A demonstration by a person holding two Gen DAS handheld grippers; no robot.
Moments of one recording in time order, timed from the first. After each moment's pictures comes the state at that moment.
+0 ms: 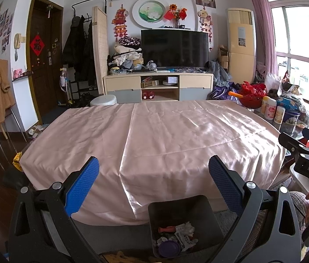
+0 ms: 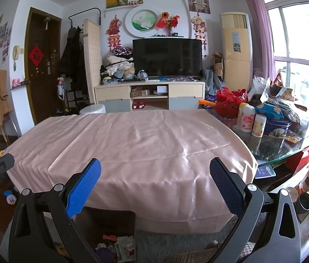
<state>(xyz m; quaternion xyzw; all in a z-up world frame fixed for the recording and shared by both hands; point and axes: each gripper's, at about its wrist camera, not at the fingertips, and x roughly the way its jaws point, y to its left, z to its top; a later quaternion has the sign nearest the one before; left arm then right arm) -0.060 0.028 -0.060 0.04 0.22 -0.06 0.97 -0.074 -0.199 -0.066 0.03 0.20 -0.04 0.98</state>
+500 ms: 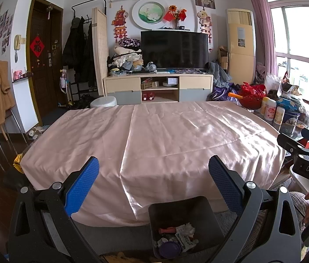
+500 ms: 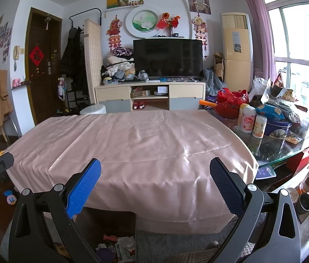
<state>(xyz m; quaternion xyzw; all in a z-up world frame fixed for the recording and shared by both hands) -0.061 0.027 -0.060 0.04 0.22 -0.06 0.97 -0.074 -0.196 -0.066 0.03 0.20 -0.04 0.98</state>
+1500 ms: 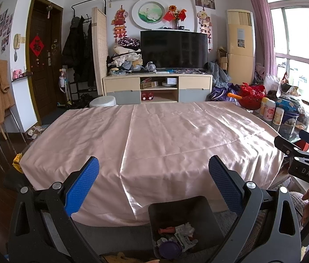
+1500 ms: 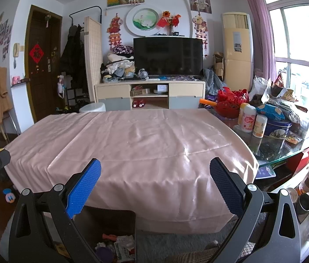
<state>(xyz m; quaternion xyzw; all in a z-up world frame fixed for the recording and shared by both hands) -0.055 0.026 -0.059 0.03 0.23 -0.07 0.97 -0.069 -0.197 -0.068 0.03 0.20 -0.04 0.98</state>
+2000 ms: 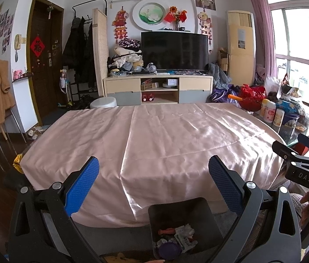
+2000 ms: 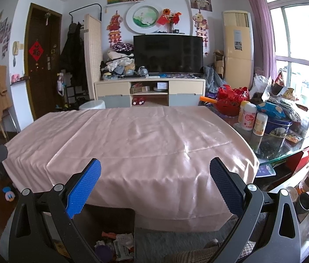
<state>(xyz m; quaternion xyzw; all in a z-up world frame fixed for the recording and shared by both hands) -0.055 0.028 -0.062 0.03 0.22 -0.06 0.97 -0.064 -0.203 -0.074 0.03 0.21 -0.04 0.98</state>
